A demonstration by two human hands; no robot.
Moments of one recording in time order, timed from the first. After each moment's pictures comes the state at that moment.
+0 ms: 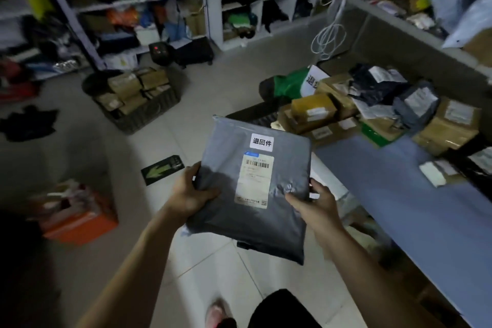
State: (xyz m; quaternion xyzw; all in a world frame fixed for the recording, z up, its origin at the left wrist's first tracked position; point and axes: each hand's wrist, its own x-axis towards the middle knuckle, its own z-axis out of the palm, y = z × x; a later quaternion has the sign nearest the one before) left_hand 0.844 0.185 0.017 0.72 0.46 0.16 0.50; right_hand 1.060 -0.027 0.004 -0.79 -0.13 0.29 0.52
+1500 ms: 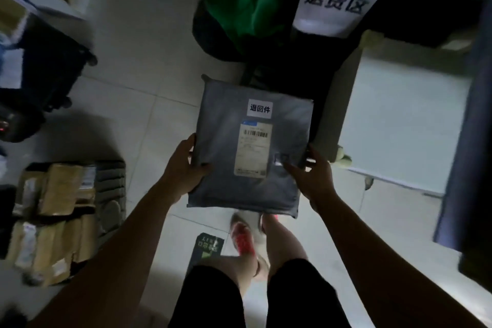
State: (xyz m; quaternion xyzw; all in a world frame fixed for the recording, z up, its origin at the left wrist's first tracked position) left_hand 1.383 0.851 -0.256 0.82 0.28 -0.23 0.44; right_hand 1.412 0.560 -0.297 -0.78 0.22 0.23 0.55
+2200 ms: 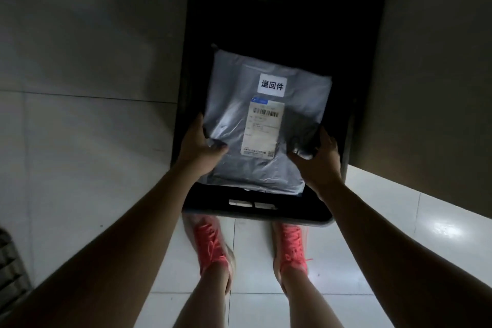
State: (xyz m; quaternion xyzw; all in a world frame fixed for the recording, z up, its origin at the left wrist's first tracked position) left_hand 1.517 0.850 -0.735 0.83 0.20 -0.29 0.42; right_hand 1.470 0.585 -0.727 -0.85 0.32 0.21 0.36
